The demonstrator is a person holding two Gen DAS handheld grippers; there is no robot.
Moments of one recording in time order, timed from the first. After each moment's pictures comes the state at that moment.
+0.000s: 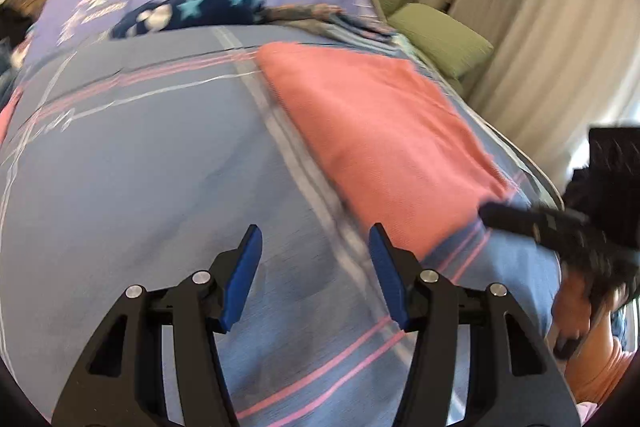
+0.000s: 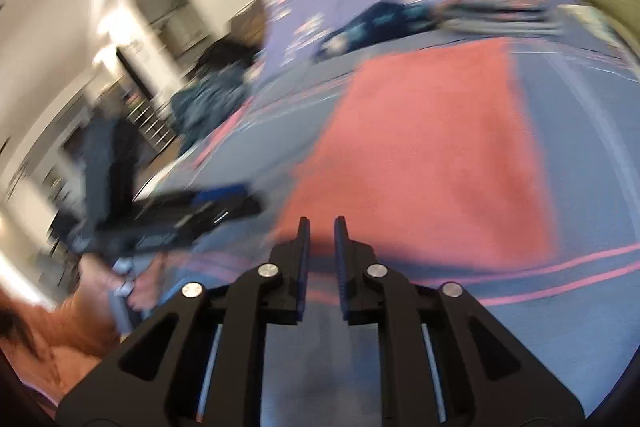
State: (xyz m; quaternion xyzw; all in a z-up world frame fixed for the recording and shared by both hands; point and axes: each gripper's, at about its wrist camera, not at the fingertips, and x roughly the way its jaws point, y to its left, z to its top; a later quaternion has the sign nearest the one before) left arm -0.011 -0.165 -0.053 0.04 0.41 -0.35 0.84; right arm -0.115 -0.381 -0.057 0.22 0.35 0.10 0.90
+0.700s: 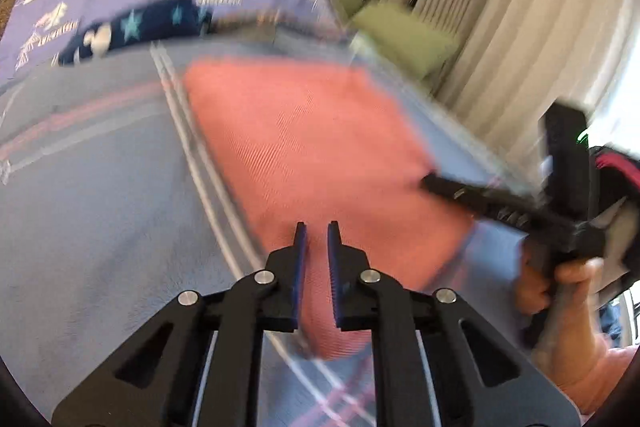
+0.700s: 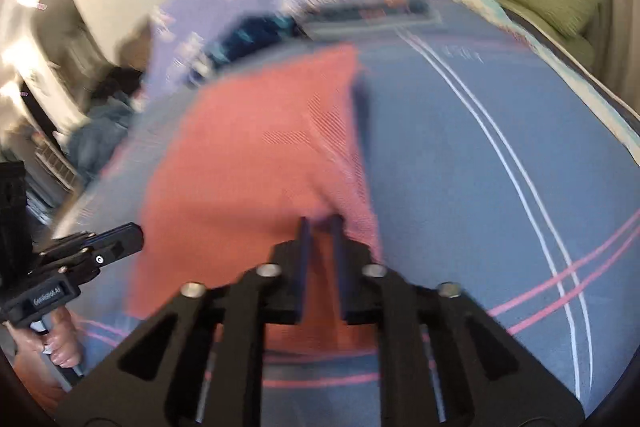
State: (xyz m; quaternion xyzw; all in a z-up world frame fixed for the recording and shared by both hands) left arm 0.010 -0.222 -0.066 0.05 0.42 -0.38 0.82; right arm -0.078 -0.411 -0.078 0.19 0.37 -0.04 0.91
